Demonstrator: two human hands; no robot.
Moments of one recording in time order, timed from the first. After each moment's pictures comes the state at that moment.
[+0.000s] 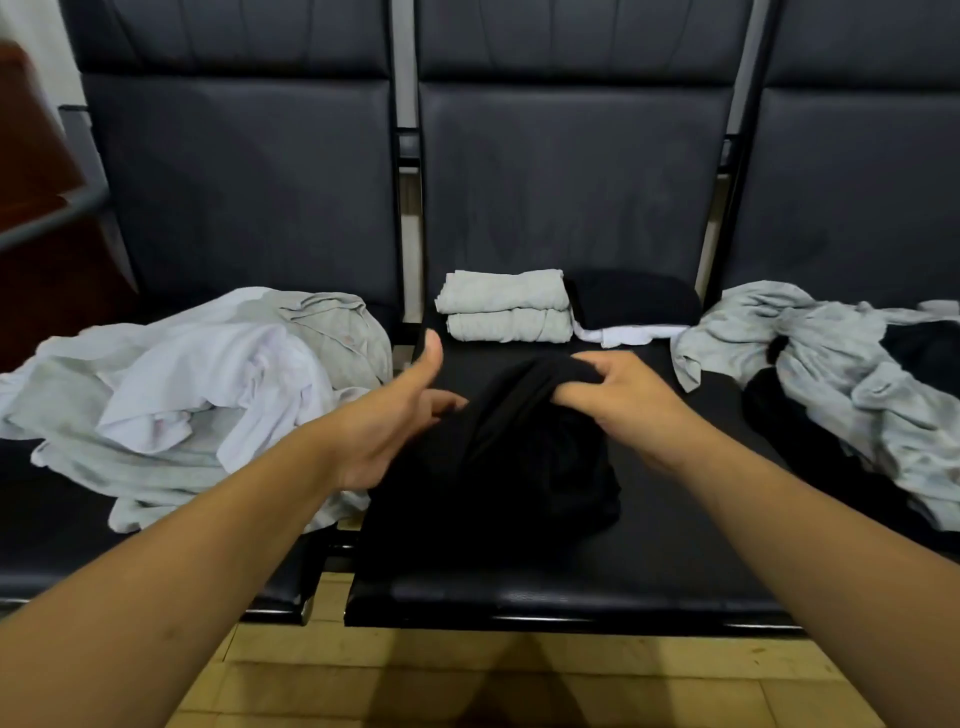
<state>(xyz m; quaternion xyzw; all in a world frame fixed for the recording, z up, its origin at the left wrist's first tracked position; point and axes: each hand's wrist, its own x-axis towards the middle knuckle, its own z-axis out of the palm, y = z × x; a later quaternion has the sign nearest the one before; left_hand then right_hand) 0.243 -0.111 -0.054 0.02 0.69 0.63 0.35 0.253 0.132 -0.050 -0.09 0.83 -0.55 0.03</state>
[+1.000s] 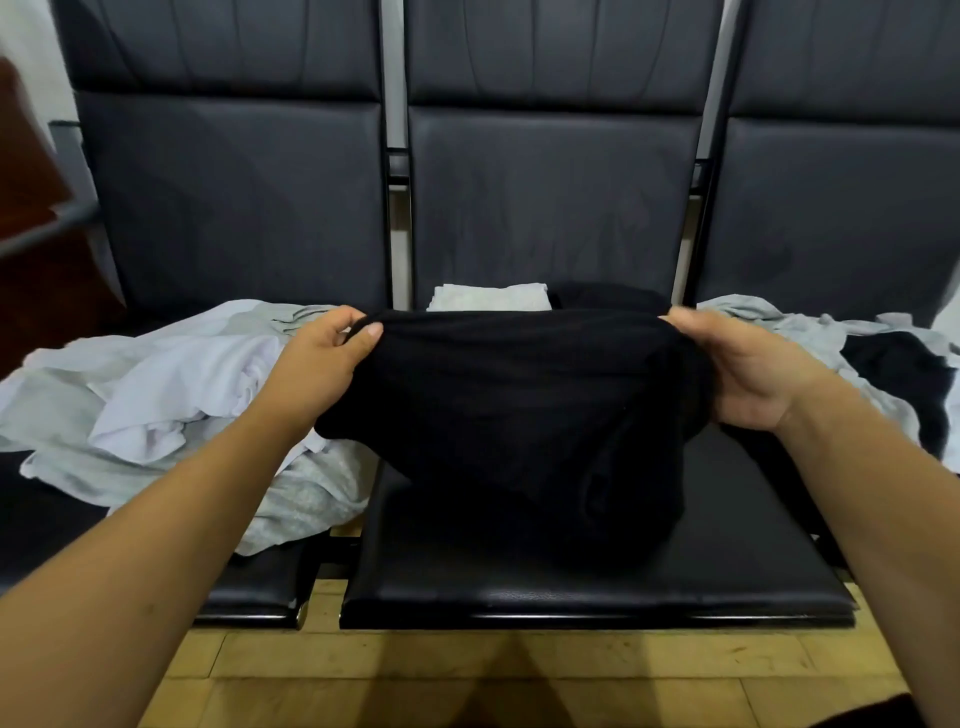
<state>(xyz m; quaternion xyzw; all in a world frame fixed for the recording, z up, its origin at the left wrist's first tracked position) 0.223 -0.148 -0.028 0.04 0.83 0.55 -0.08 0.271 0.216 0.010 -0.06 0.67 -0.71 0.19</state>
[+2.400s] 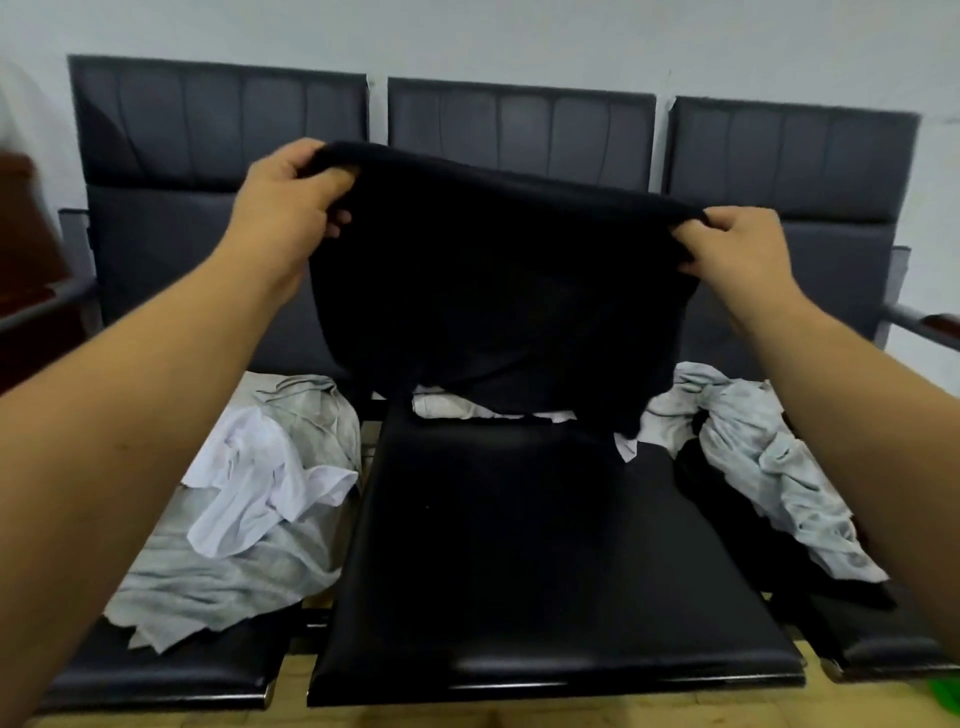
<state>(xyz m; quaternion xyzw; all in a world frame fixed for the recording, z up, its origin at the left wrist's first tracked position) 0.183 -0.125 0.147 0.15 0.71 0.65 -0.23 0.207 0.249 0.127 0.06 0.80 -0.51 -0.32</state>
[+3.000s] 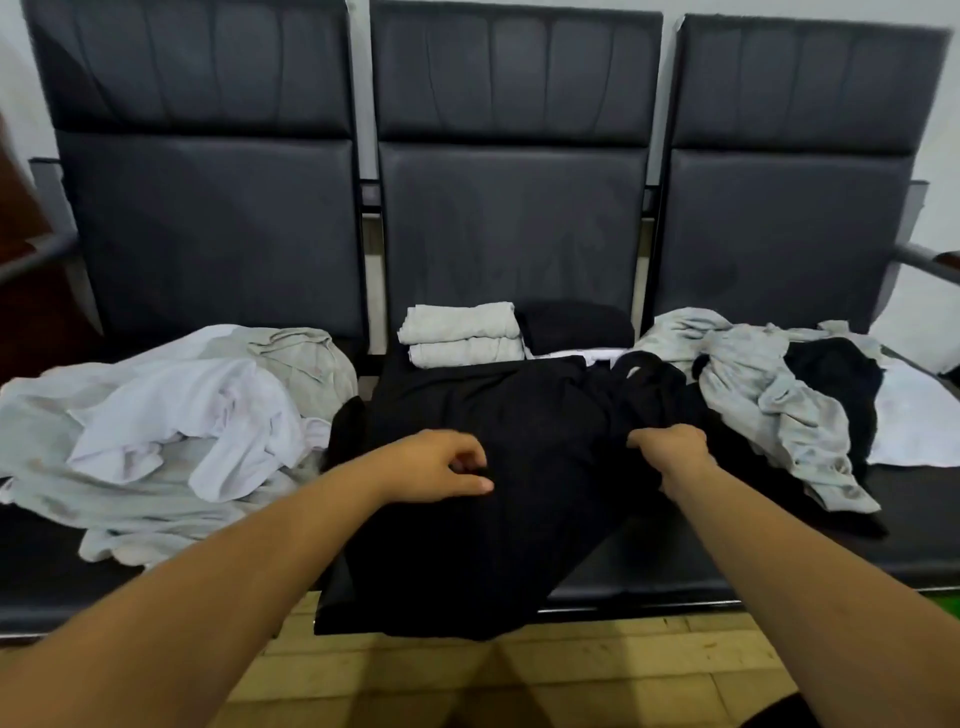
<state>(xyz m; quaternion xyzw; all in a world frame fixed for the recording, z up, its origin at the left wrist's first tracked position) 0.241 -0.061 -0.073 0.27 0.92 0.20 0.20 0.211 0.290 -0.170 0.43 0.78 -0.45 0.00</state>
